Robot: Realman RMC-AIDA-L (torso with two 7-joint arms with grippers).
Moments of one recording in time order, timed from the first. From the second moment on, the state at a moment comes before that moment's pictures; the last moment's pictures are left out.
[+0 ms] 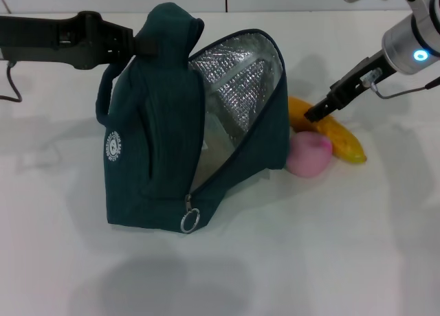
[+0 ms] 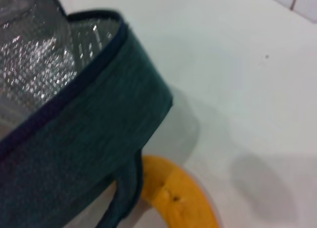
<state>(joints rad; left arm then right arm) -0.66 -1.92 0.67 0.82 1.95 1.79 -2.48 1.01 2.00 -1.19 -0.66 -2.48 -1.19 2.30</state>
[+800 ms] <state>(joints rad) -0.67 -1.92 0.67 0.82 1.95 1.79 -2.48 1.01 2.01 -1.17 -0.65 -2.48 -1.17 2.27</state>
